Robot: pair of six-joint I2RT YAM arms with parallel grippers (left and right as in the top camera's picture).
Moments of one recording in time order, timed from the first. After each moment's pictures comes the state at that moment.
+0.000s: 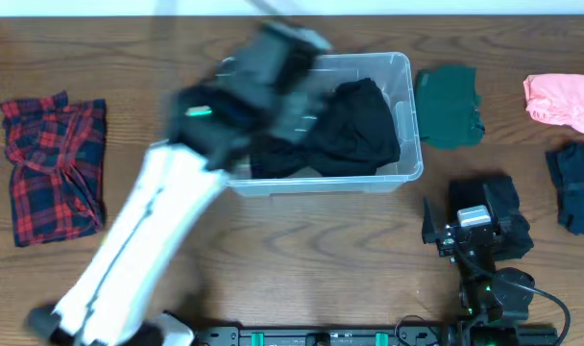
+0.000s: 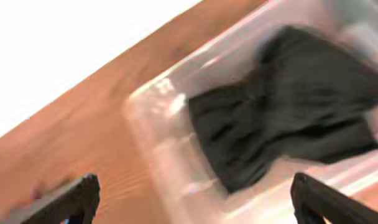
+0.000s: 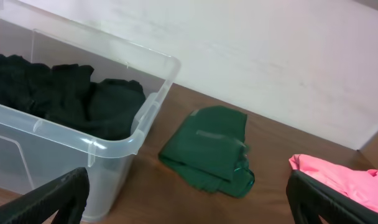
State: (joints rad) left arm -0.51 1.56 1.86 -1.16 -0.24 0.13; right arm -0.04 0.02 0.01 -0.06 -0.16 -0.28
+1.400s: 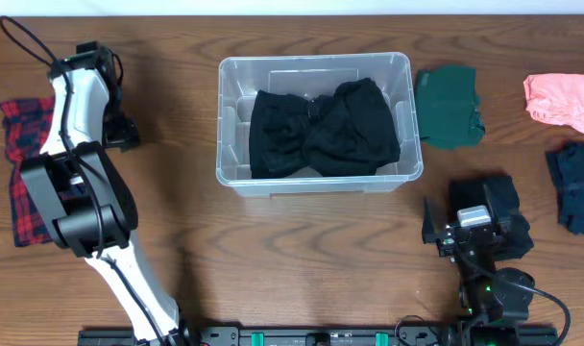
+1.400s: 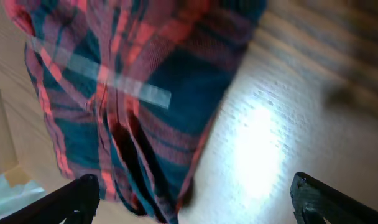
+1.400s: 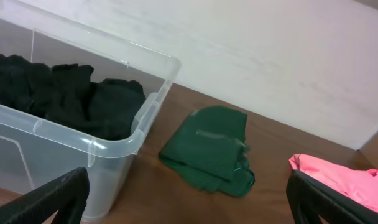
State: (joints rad) left arm 0.28 2.18 1.79 -1.19 -0.47 -0.12; right arm -0.04 0.02 0.01 -0.06 -0.16 -0.28
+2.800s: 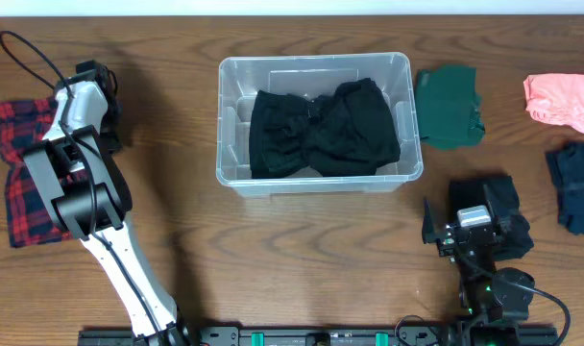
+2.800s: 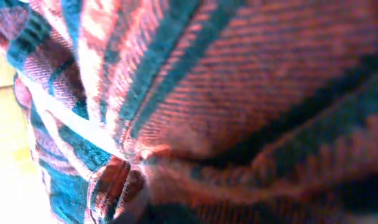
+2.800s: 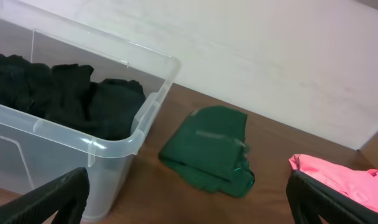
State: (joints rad) left arm 0.34 2.36 1.80 -1.03 -0.66 -0.20; right arm -0.04 0.02 0.01 -0.06 -0.16 -0.28
